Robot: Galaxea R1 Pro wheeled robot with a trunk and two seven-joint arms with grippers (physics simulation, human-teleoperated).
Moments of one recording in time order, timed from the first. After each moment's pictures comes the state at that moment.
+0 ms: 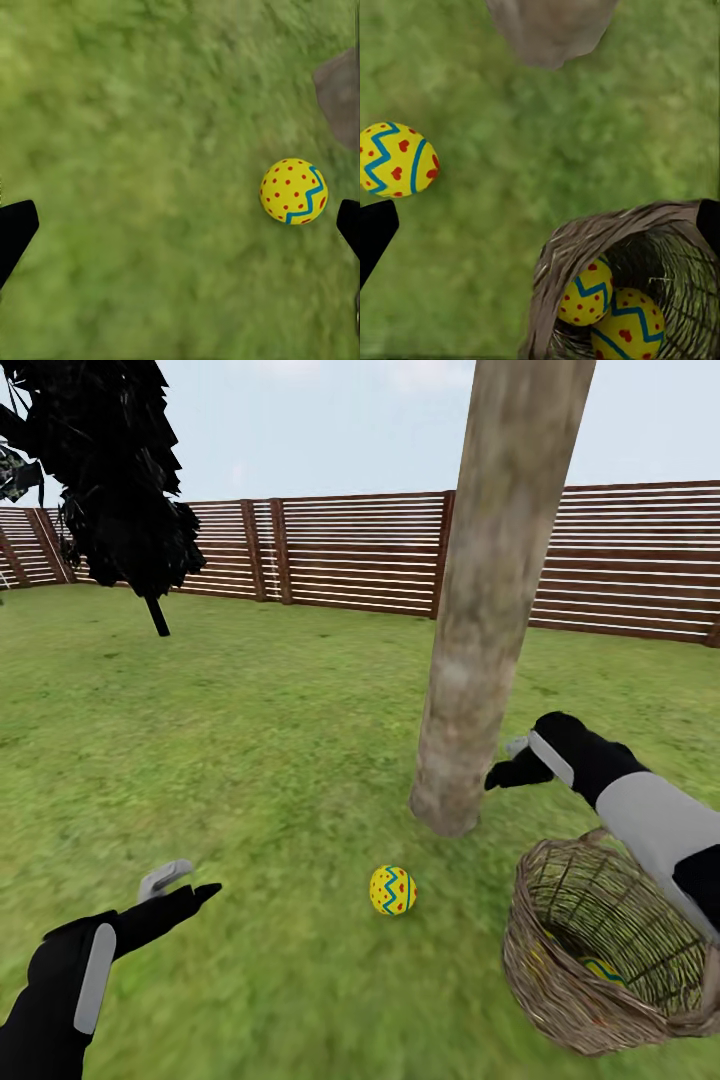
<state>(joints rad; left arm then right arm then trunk) -0.37 0.05 0.43 -1.34 0.17 0.89 -0.35 -1.34 -0.29 0.68 -0.49 -0.52 1.04 0.12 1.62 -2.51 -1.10</state>
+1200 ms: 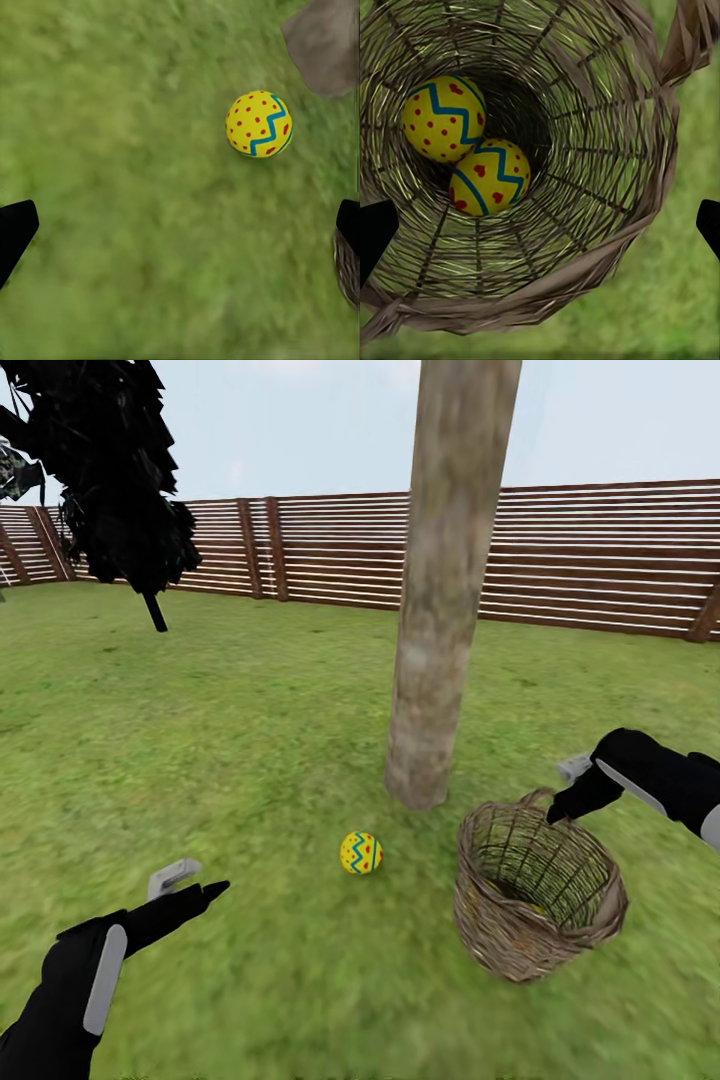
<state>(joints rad) -0.37 0.06 0.38 -1.31 0.18 0.82 -0.35 -1.33 -0.61 1.10 -0.70 -0.52 1.02 0.45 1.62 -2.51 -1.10</state>
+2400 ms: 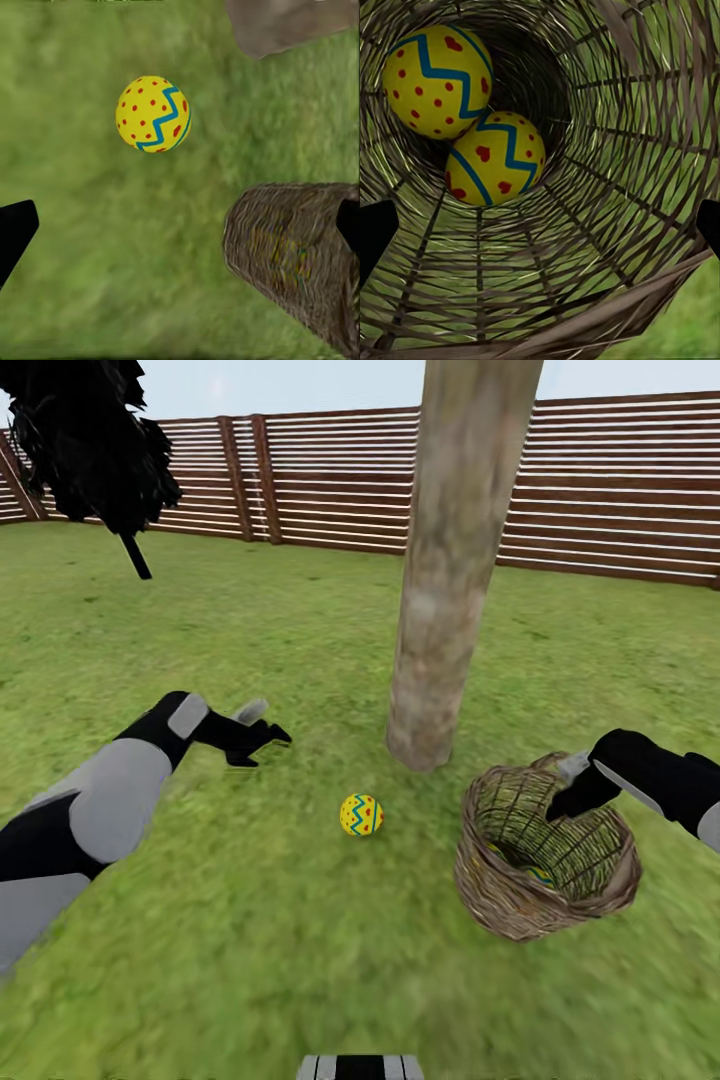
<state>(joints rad) -1.47 0.05 0.38 -0.23 0.19 1.02 -0.08 -1.33 -0.60 1.10 -0.69 -0.51 1.00 0.42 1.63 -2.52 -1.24</state>
